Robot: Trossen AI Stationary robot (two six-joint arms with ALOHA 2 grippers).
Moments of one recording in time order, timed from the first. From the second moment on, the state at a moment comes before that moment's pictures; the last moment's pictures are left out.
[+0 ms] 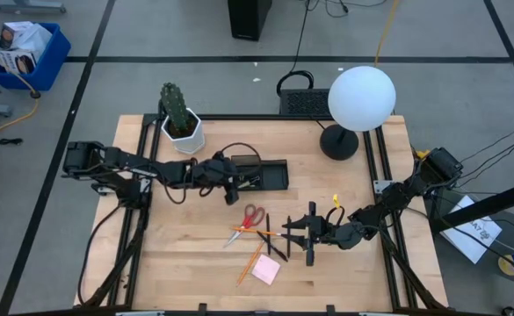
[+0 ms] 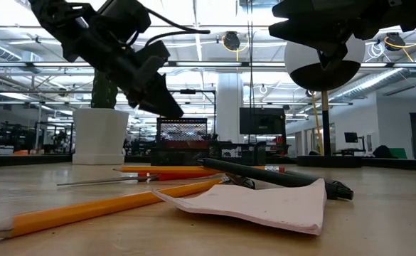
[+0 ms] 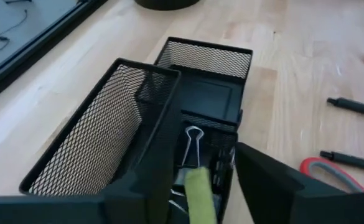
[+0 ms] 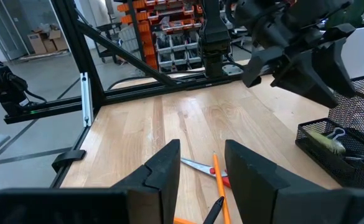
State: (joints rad) left arm 0.07 1.47 0.66 0.21 -0.21 -0.16; right arm 0.60 1.54 0.56 0.80 0.68 0.30
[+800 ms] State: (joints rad) left arm -0.17 1.47 0.66 0.16 -0.13 -0.31; right arm 0.58 1.60 0.56 0.71 0.57 0.38
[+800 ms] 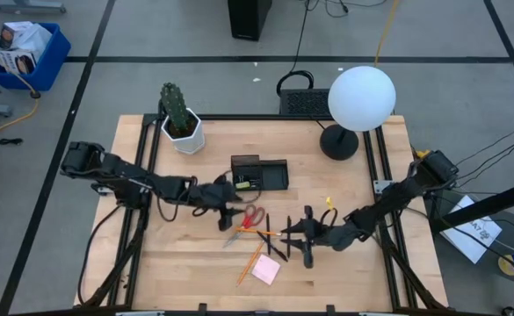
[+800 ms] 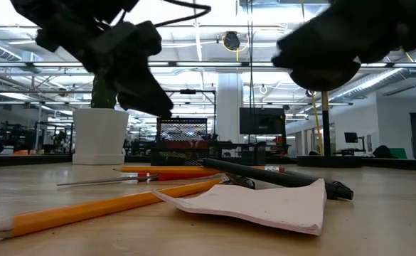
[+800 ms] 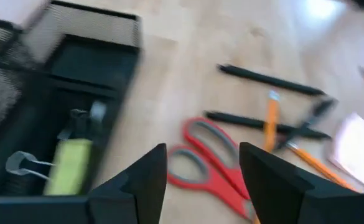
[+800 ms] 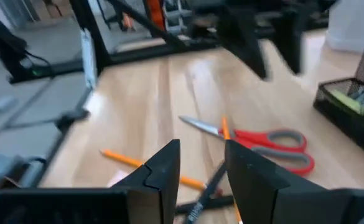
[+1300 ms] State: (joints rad) left arm -0.52 1.47 0.66 0.15 -0.27 -0.45; right arm 0.53 1.68 0.60 0.56 0.53 0.34
